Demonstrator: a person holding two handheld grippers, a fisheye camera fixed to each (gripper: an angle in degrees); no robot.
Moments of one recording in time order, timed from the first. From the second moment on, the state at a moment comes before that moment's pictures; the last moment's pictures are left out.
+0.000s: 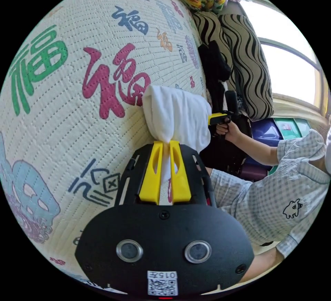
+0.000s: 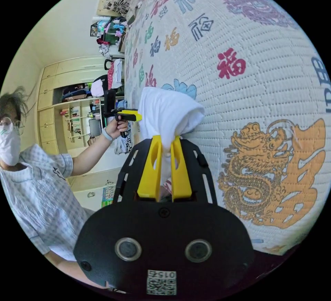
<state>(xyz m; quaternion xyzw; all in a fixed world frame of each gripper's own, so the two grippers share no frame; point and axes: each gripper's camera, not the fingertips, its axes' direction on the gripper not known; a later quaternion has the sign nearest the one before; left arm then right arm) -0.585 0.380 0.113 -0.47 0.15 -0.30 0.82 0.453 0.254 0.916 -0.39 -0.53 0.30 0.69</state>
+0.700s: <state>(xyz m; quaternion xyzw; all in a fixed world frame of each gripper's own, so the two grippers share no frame) -0.601 0.345 -0.548 -0.27 -0.20 -0.51 0.79 -0.066 0.074 0.867 -0.42 -0.73 0.04 0.53</state>
